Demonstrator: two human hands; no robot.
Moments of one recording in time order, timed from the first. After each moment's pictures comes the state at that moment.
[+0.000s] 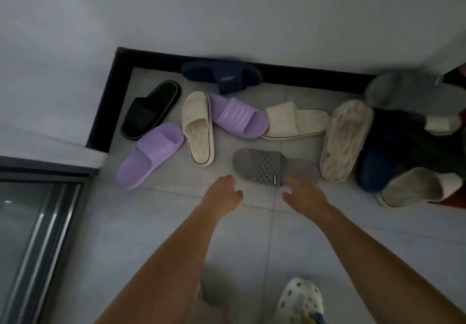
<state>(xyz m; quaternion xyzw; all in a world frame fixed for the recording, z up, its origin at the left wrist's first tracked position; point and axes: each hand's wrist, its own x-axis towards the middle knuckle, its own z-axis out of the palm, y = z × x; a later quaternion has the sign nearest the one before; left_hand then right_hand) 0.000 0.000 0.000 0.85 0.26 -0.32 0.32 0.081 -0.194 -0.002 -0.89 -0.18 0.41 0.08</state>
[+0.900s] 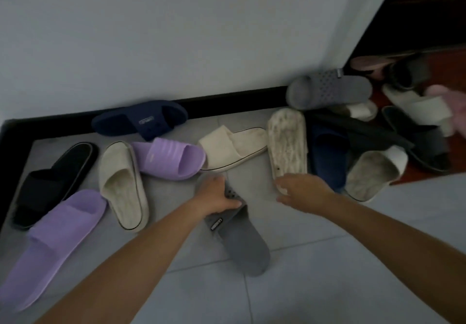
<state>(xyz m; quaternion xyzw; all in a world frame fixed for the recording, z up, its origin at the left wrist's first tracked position) 0.119 -0.058 -0.101 0.95 0.00 -0.25 0.21 0.136 -0.296 -0.065 -0.94 -0.21 0.27 0.03</state>
